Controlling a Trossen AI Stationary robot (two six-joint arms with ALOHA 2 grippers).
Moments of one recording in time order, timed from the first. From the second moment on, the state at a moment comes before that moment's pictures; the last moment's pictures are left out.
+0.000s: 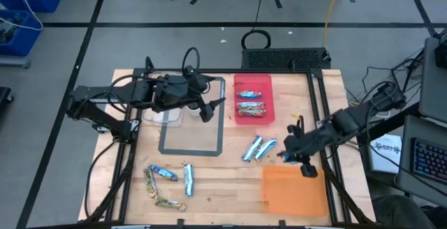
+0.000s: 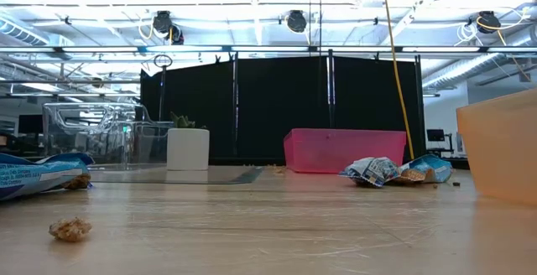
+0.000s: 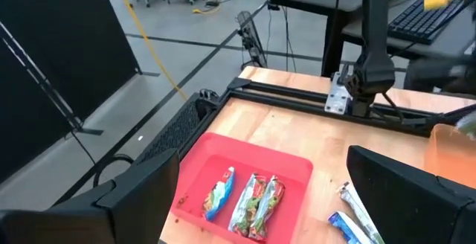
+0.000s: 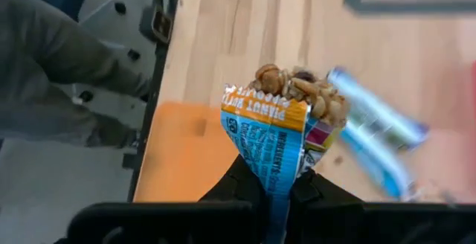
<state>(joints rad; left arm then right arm) -0.03 1.41 1.55 -0.50 -0.45 -0.09 0.51 1.11 1.18 -0.97 0.00 0.46</state>
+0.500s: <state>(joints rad) -0.03 1.41 1.55 -0.56 -0.45 -0.11 0.71 1.11 0.86 -0.74 -0.07 0.83</state>
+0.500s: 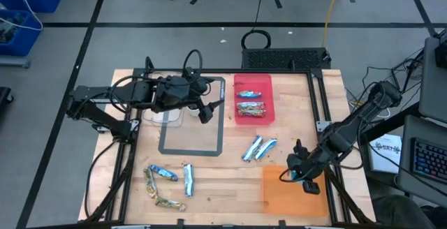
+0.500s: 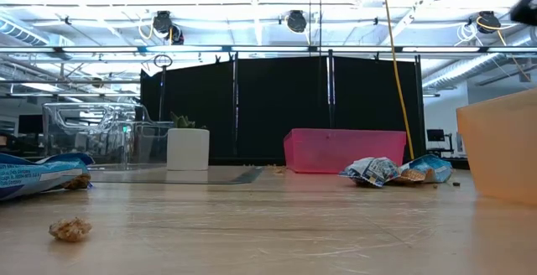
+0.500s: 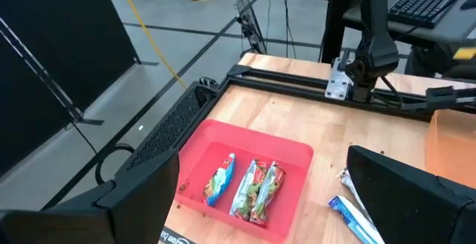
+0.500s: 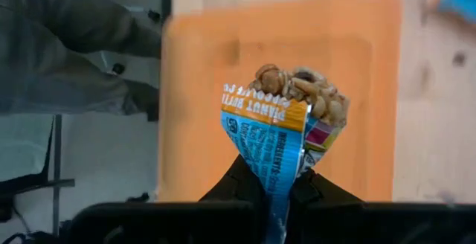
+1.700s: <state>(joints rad) -0.14 1.41 1.55 -1.10 -0.35 -0.72 0.72 1.38 0.73 -0.66 -0.16 0.87</state>
